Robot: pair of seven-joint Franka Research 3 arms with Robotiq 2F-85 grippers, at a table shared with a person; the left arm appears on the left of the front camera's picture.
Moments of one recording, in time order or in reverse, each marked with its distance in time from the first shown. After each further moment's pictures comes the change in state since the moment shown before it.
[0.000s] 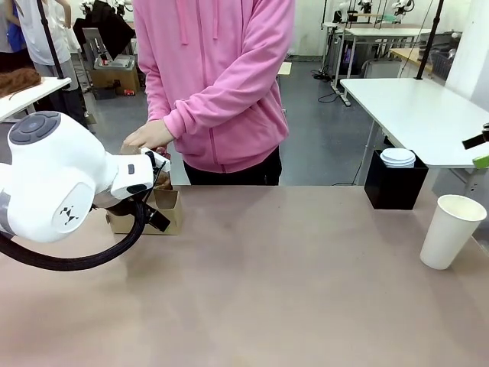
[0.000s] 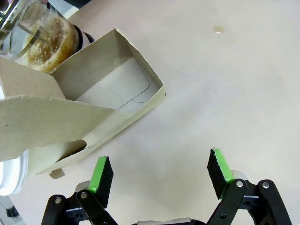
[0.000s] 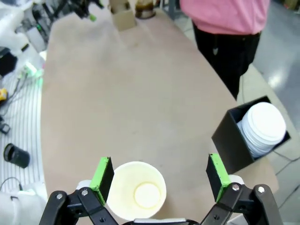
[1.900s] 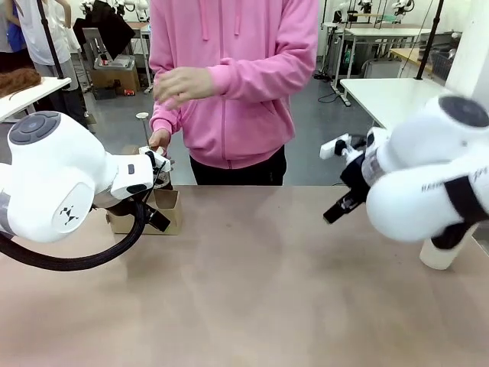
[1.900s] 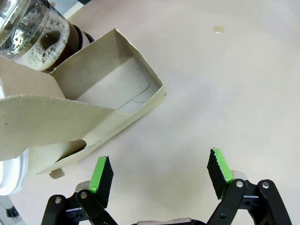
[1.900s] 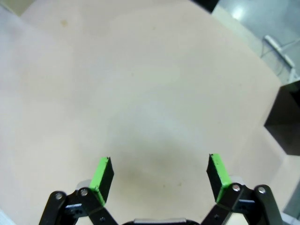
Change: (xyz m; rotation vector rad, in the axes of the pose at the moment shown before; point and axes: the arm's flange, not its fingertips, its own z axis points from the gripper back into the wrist) left arm 0.000 0.000 0.000 -0.001 0.000 0.000; right arm 0.098 0.154 -0.293 -0.533 0.408 -0.308
